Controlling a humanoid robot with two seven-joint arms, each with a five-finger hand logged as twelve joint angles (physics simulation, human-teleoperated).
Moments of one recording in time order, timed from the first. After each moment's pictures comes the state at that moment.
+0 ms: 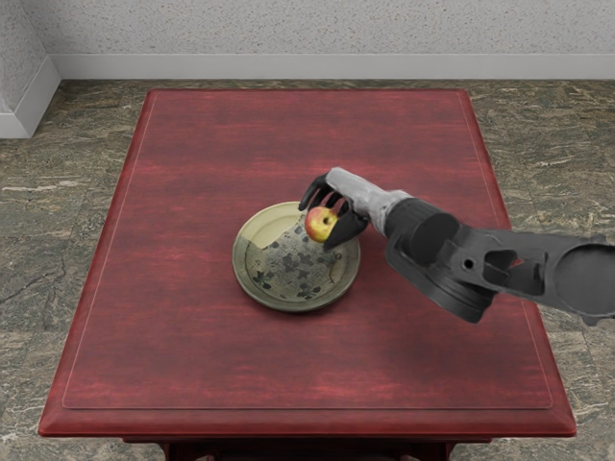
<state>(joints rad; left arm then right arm) -0.01 0.00 -0.04 -0.22 0.00 0.02 0.06 1.16 -0.41 0.08 1.65 -0.92 -0.43 -0.61</state>
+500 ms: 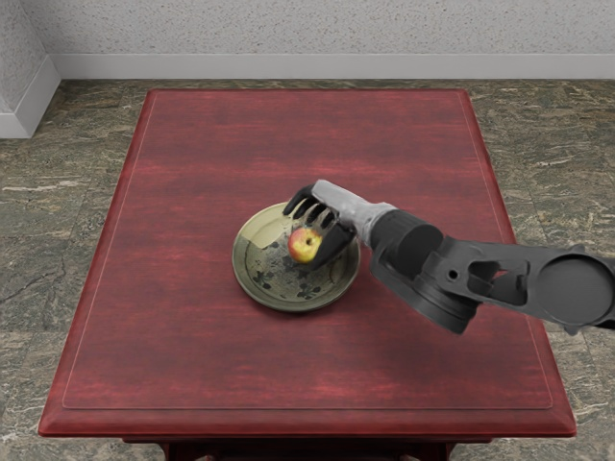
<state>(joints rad) -0.01 0.00 -0.04 -0.22 0.00 0.02 0.06 1.11 -0.37 0.10 1.63 -0.92 -0.44 -0.61</state>
